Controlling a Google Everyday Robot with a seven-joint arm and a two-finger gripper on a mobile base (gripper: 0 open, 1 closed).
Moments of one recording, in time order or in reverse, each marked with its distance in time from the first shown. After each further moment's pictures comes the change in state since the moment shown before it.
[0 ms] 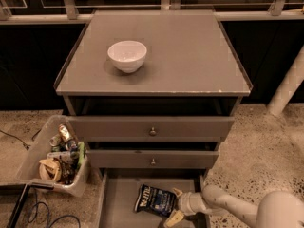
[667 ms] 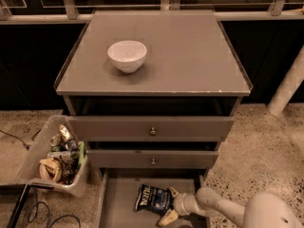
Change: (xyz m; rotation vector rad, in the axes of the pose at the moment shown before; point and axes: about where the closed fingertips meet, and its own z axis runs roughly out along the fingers) arm 0.019 -0.018 0.043 0.044 -0.002 0.033
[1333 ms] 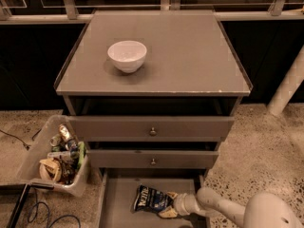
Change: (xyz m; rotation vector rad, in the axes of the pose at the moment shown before) arm 0.001 0.000 0.001 0.001 0.000 0.001
